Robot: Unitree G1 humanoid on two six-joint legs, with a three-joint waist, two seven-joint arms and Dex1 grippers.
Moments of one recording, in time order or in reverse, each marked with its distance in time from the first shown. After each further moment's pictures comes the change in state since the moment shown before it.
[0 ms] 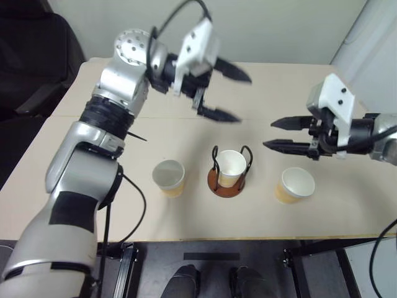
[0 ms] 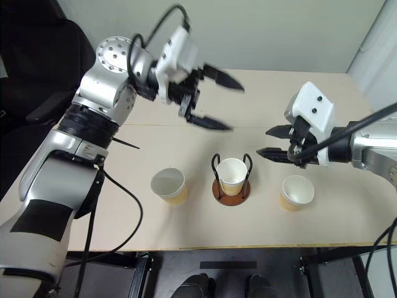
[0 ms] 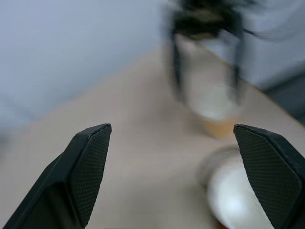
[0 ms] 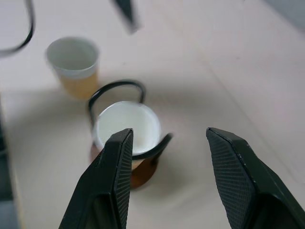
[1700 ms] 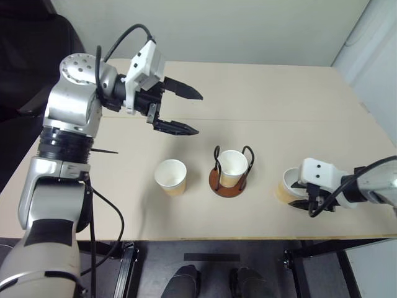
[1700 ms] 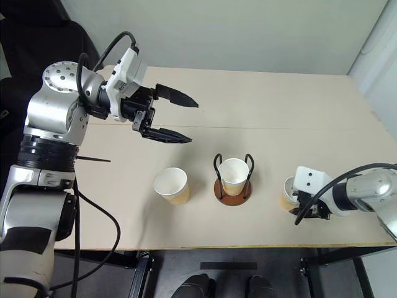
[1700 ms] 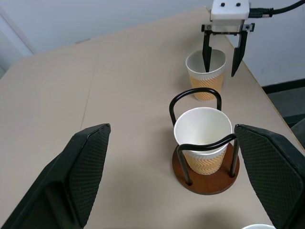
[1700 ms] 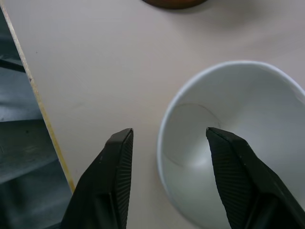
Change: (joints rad) left arm 0.281 0.194 0.212 -0.318 0.131 0.311 -0.173; right arm 0.468 -0.232 0.208 0.014 -0.417 -0.312 0.278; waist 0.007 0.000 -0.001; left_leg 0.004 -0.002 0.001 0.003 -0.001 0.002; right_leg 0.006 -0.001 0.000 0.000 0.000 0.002
